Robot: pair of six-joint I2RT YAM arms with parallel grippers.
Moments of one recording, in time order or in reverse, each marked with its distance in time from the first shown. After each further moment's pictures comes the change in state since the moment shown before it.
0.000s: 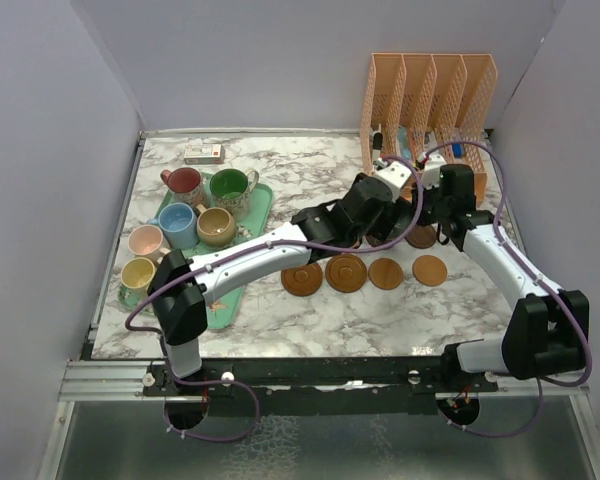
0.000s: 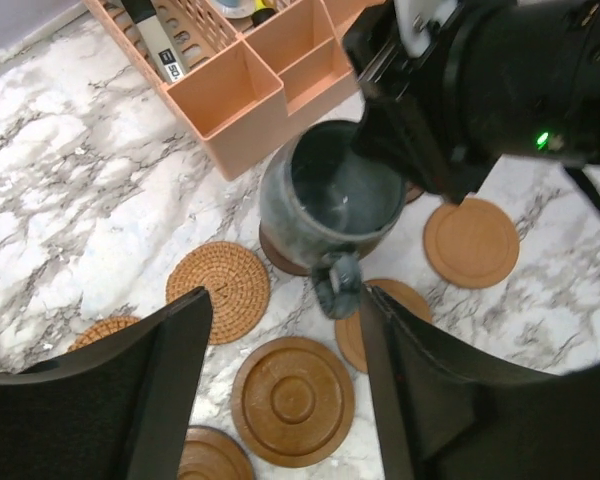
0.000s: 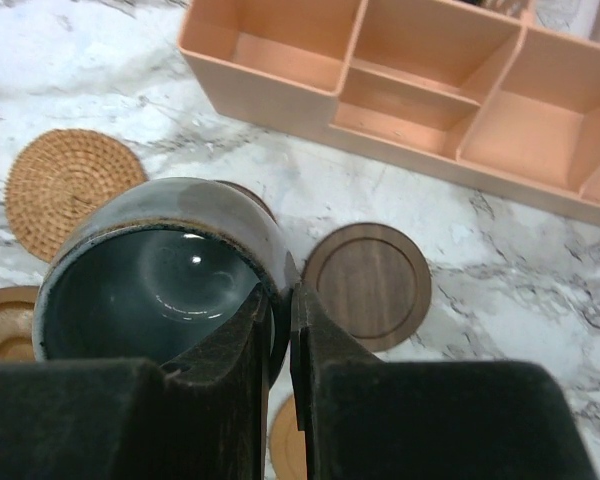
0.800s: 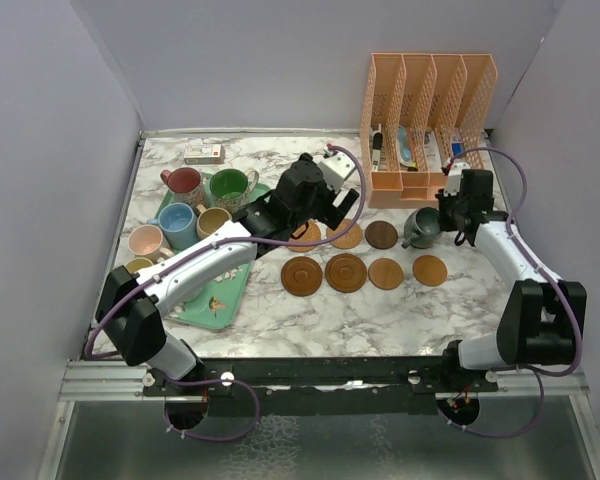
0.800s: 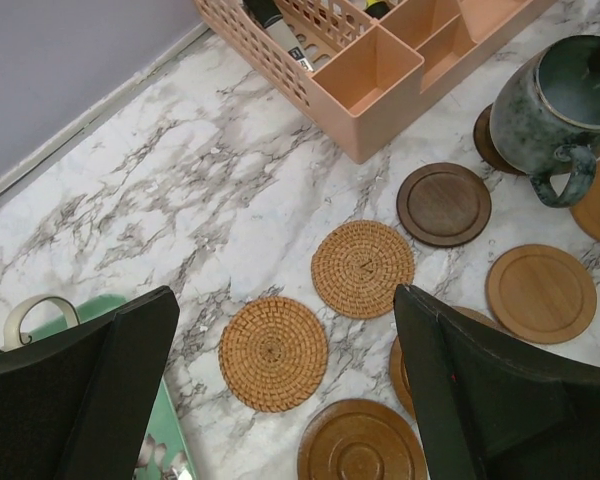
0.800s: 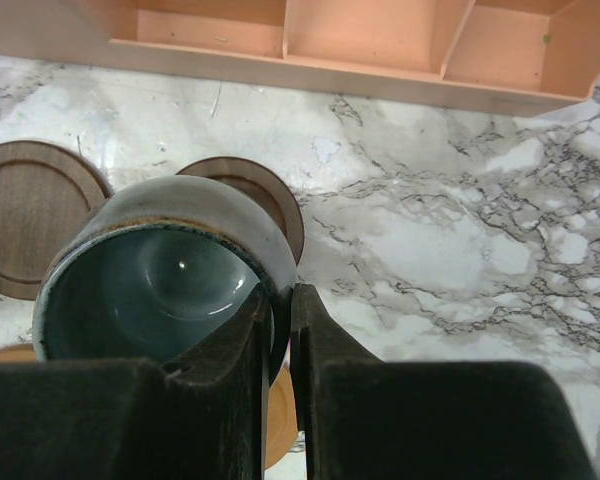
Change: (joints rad) left arm 0.223 -0.285 -0.335 0.137 0.188 0.261; right arm -0.187 0.032 -0.031 -0.050 0.092 -0.063
